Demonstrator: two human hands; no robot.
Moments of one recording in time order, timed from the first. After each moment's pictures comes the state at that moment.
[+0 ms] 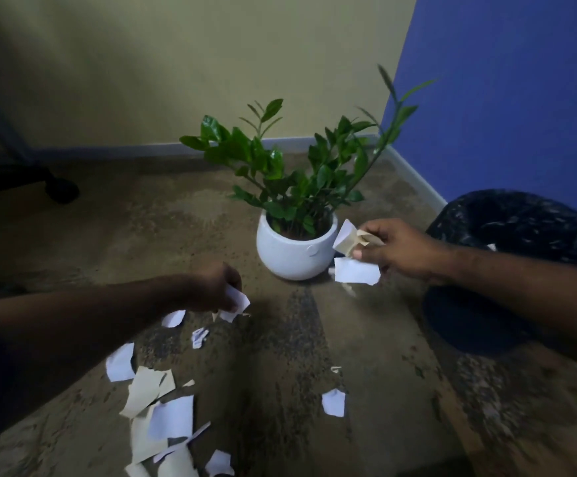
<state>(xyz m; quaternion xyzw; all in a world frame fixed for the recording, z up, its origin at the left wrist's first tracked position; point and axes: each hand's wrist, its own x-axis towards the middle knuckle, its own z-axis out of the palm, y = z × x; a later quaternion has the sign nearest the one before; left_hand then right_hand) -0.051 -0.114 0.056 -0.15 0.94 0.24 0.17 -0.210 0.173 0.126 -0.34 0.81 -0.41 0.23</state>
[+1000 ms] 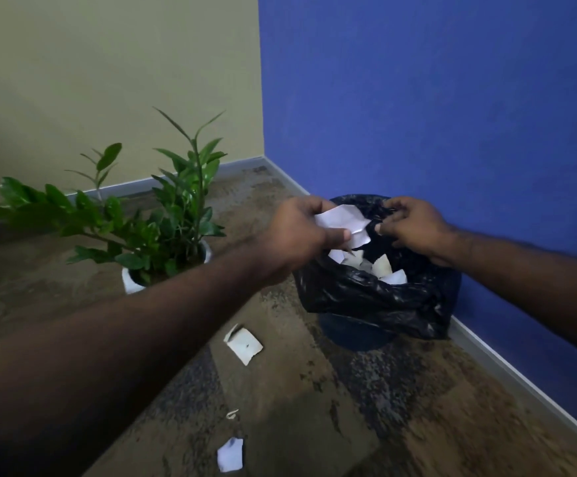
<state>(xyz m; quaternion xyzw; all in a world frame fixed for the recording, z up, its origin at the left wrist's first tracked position) -0.206 0.184 0.182 0.01 0.76 0.65 -0.02 -0.328 0.393 0.137 -0.04 0.89 -0.45 0.01</state>
